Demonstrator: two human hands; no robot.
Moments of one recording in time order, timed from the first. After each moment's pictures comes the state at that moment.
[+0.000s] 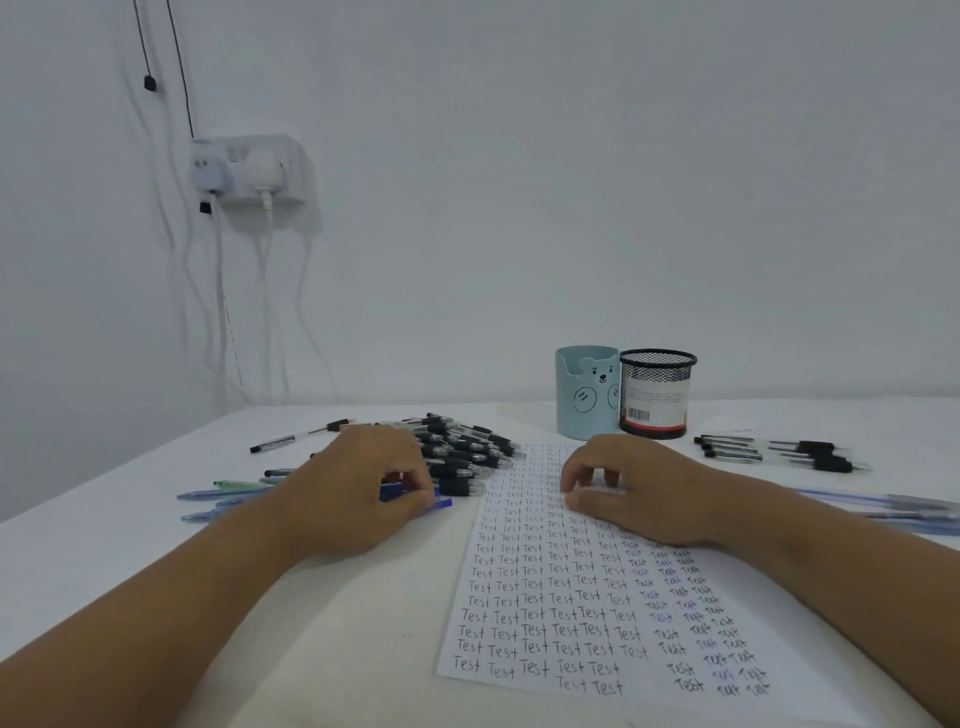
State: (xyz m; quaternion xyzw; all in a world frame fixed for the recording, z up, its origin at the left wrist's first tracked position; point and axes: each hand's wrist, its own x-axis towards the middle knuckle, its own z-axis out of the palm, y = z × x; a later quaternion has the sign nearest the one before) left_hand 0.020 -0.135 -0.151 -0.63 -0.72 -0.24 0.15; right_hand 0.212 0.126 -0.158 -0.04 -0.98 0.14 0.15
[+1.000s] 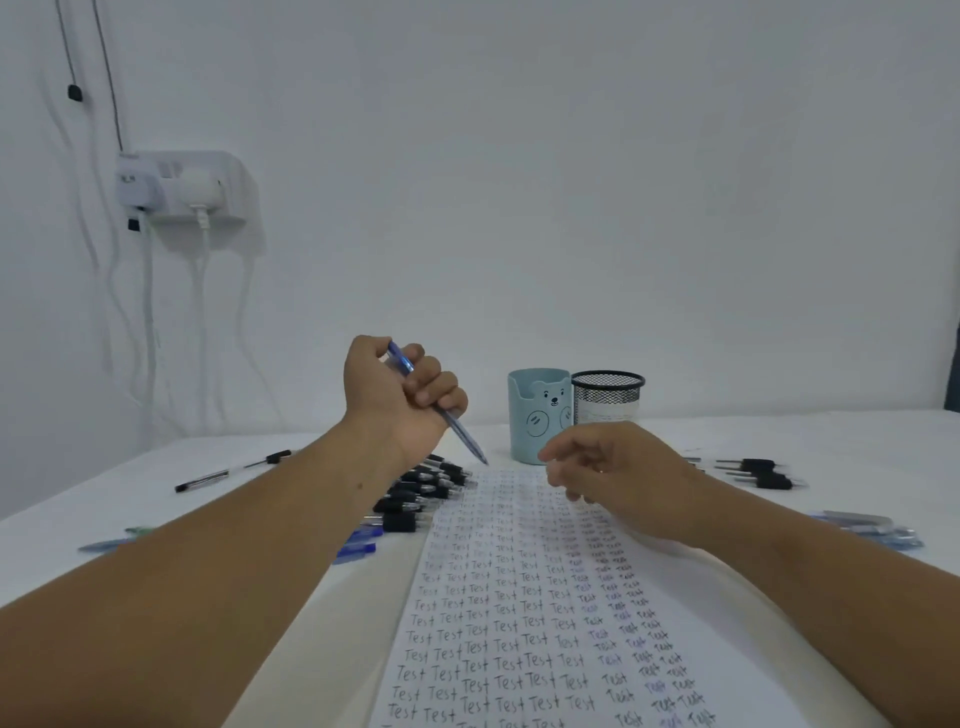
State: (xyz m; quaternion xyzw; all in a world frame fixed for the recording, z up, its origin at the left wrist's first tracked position) left_hand 0.062 -0.013 -0.083 -0.20 -0.30 -0.87 -0.32; right_hand 0.226 0.137 -0.144 -0.12 -0.88 0.38 0.26
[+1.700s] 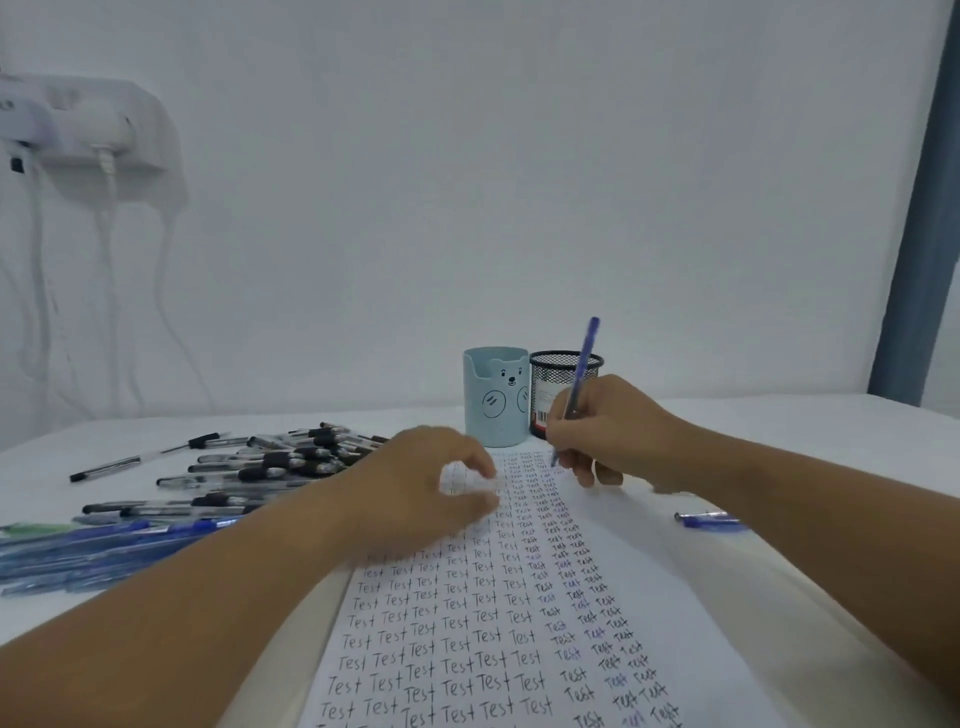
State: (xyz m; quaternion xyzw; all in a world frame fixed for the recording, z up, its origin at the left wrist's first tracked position) left_hand 0.076 -0.017 -0.147 -0.58 -0.77 -0.25 -0.07; right_hand 0.233 0.151 -0.118 -0.21 -0.87 0.38 0.23
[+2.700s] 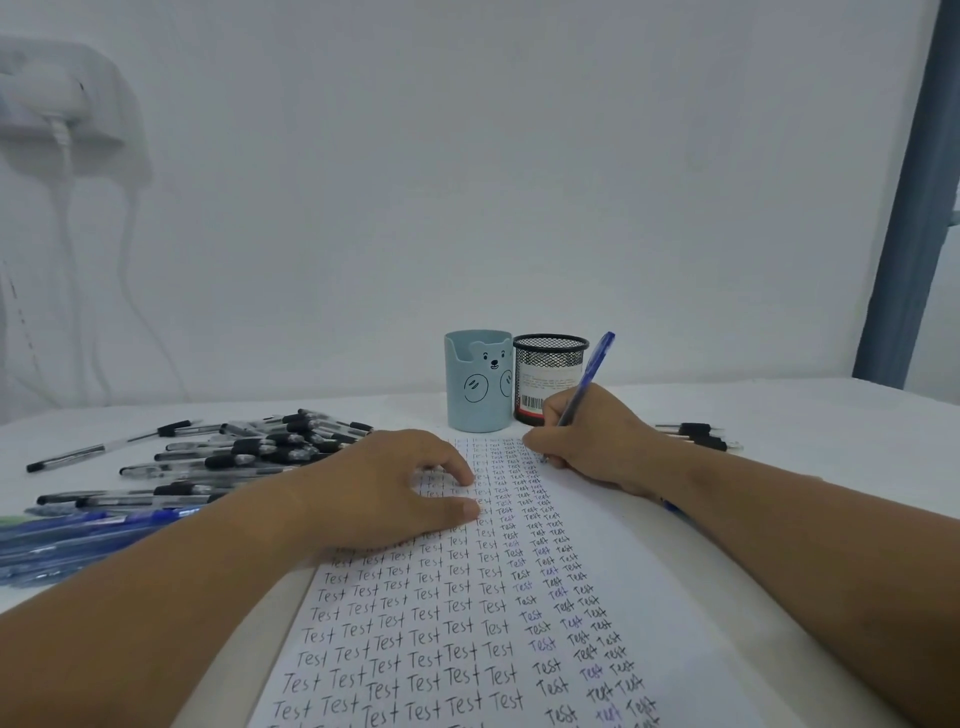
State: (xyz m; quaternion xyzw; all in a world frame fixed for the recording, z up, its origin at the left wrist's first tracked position) left_hand 0.070 -0.016 -0.151 -0.57 -0.79 -0.20 -0.10; right_hand 0.213 0.181 -0.154 -0.28 -0.87 0.33 0.26
